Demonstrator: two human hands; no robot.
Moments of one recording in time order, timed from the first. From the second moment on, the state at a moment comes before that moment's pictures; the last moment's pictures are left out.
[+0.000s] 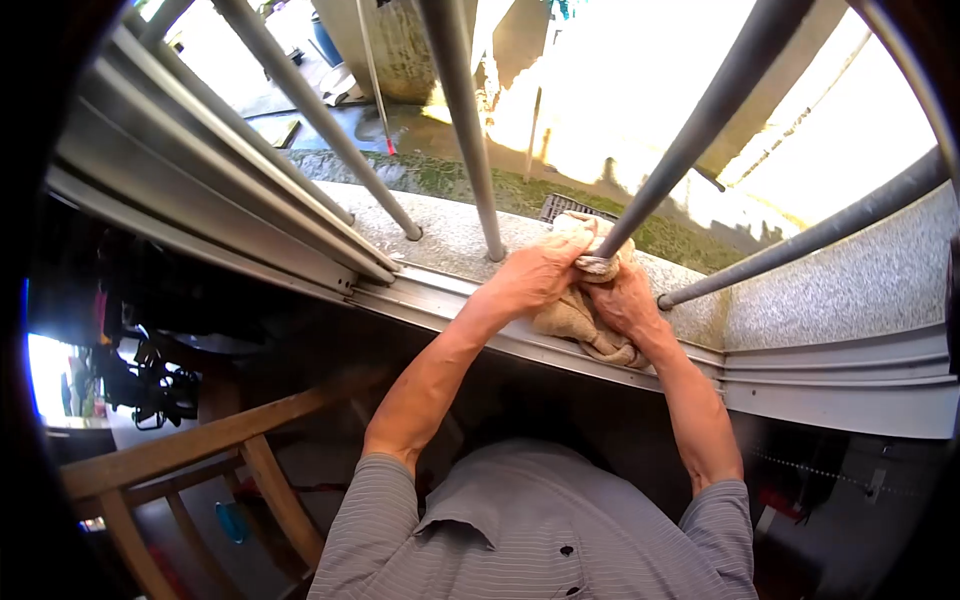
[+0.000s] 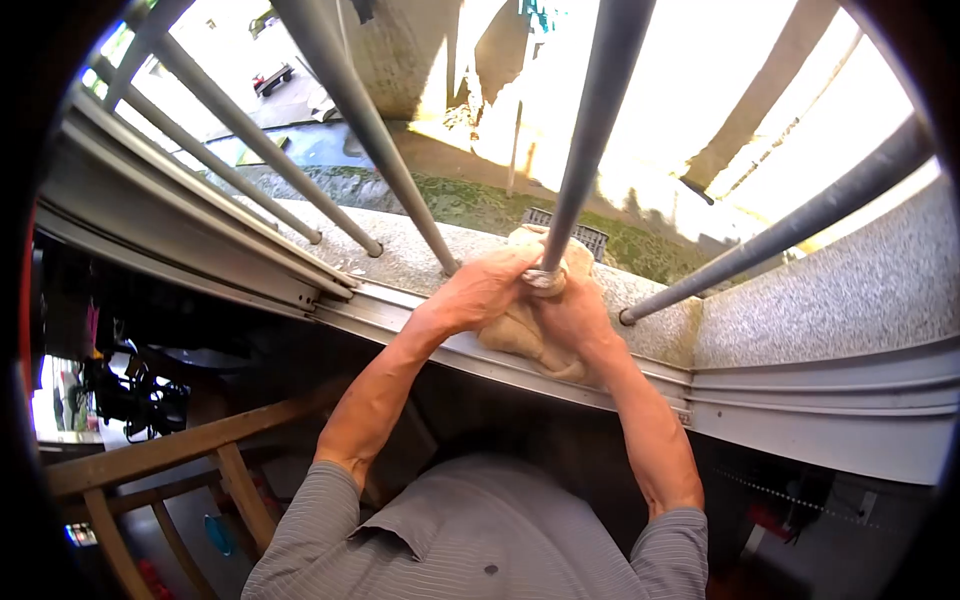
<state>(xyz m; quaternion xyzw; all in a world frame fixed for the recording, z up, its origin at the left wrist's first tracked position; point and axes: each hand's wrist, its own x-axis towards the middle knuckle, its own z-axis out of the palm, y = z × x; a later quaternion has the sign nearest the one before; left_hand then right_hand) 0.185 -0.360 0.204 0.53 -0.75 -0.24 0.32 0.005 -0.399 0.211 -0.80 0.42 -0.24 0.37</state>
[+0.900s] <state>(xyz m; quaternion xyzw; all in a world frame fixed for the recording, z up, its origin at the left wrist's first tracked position) 0.123 -0.228 0.245 0.52 -0.63 0.07 0.57 -0.039 -0.324 0.296 -0.69 0.26 -0.56 0.38</state>
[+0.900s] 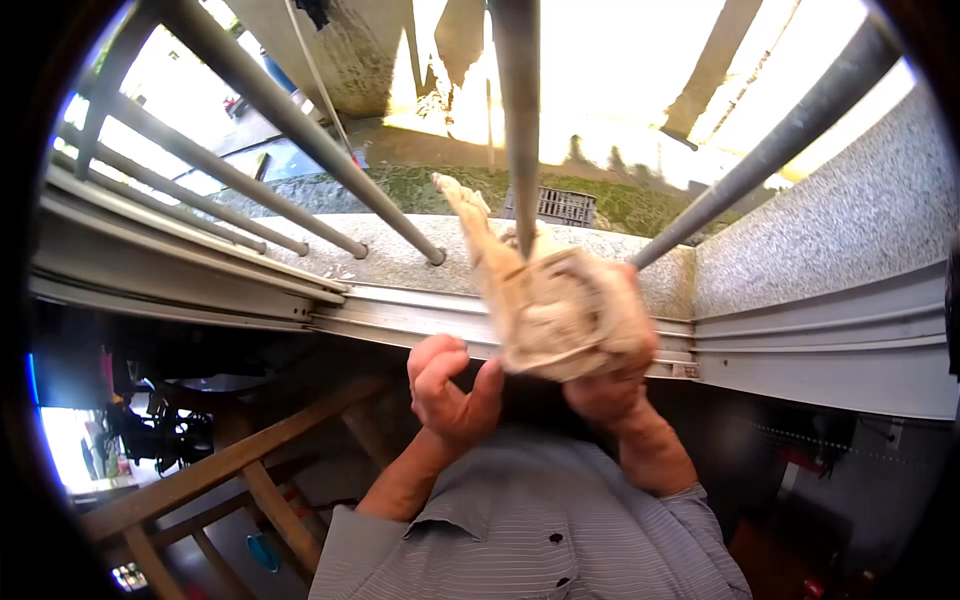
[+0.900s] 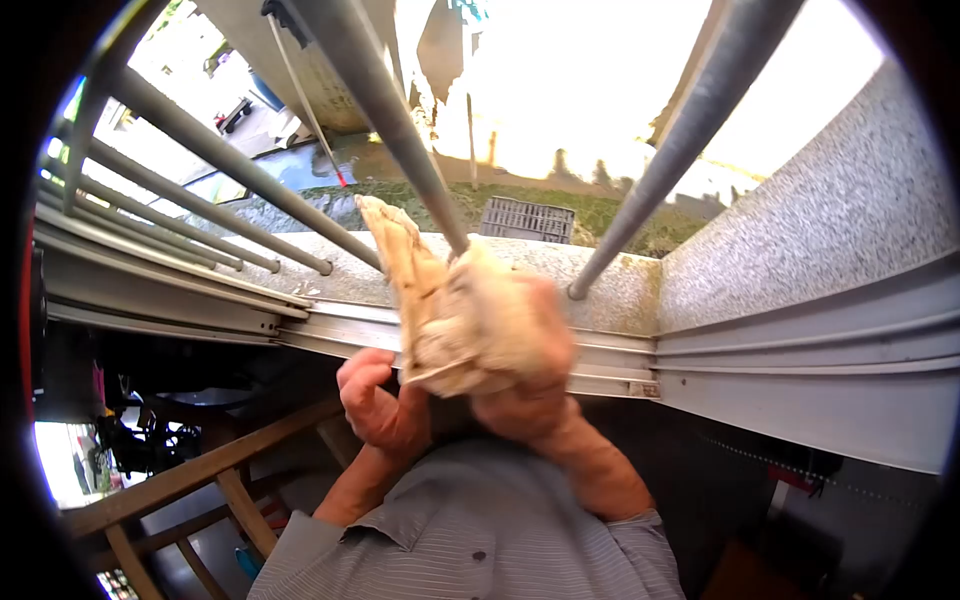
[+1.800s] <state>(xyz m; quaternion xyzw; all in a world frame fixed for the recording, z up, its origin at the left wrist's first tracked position) 0.254 -0.195 0.226 0.67 -0.42 -0.07 0.61 0.034 -0.279 0.342 -0.71 0.10 -0.51 0.48</state>
